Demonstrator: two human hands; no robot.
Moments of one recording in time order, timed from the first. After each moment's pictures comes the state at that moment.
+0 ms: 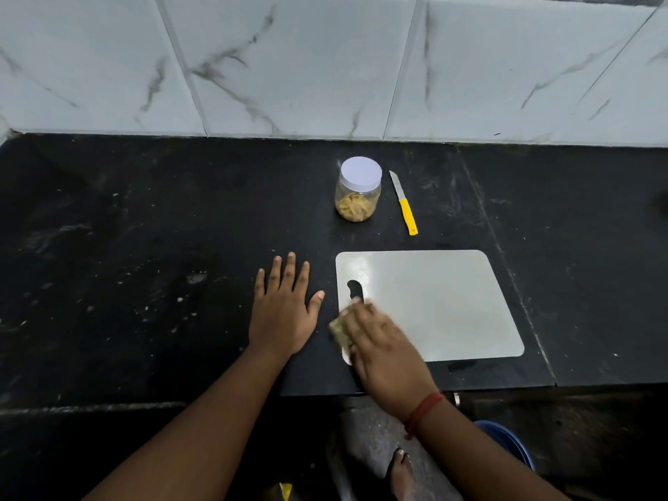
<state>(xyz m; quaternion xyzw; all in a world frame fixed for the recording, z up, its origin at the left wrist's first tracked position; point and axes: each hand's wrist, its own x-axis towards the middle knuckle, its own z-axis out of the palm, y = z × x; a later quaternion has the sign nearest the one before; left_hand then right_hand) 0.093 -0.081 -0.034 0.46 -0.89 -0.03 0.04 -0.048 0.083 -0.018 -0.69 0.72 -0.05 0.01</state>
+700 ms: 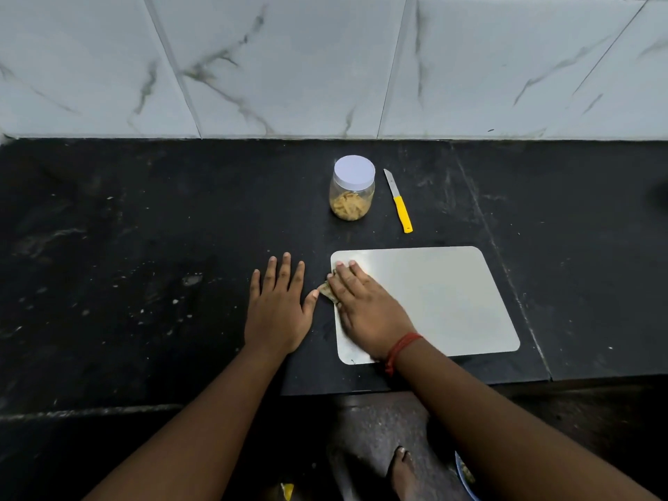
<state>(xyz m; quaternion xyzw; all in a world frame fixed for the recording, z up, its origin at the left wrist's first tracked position) 0.095 -0.081 -0.038 0.46 -0.89 -0.03 0.03 -0.073 0.015 -0.019 -0.68 0.73 -0.02 0.02</state>
